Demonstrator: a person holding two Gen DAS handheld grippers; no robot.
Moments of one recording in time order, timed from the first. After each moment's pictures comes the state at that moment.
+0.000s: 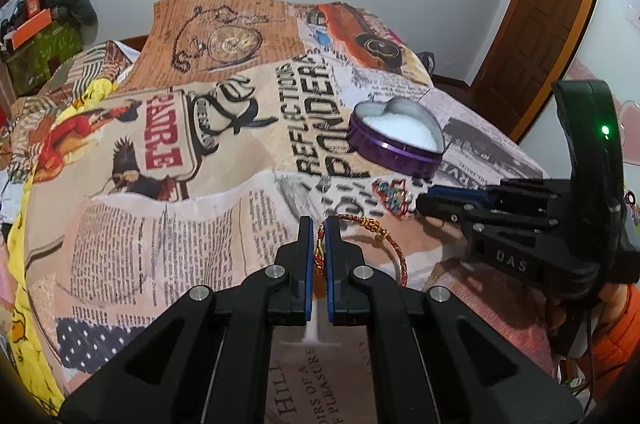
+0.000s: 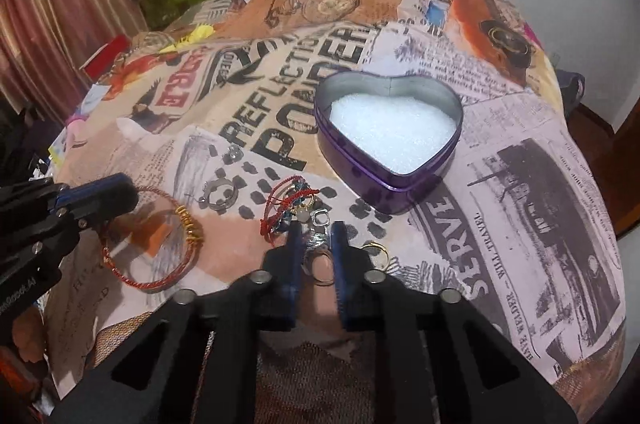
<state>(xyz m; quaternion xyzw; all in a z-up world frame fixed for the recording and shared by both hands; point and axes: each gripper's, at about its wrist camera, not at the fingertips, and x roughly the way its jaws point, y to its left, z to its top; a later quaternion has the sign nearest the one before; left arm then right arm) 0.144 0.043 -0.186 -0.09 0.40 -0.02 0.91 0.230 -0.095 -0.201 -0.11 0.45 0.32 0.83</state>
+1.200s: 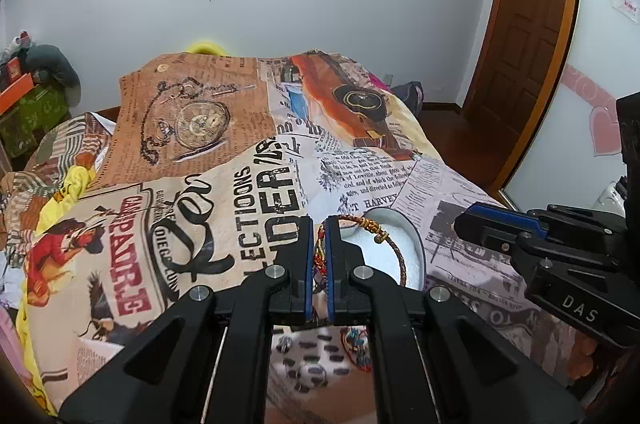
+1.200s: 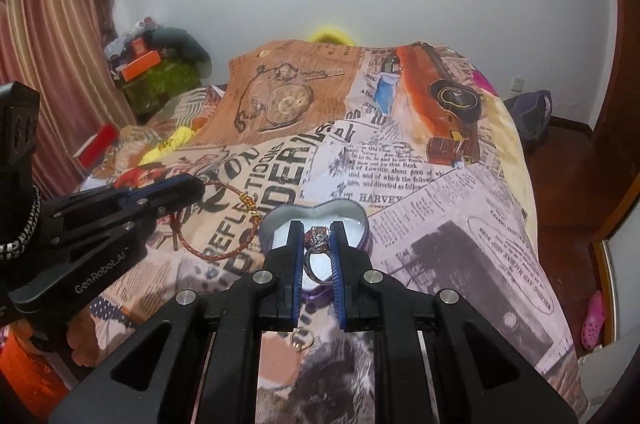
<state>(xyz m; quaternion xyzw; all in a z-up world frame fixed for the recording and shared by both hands) 0.243 0.010 -0.145 -0.04 0.34 -0.04 0.94 0.263 -0.135 -0.139 -0.02 0.36 0.28 0.89</state>
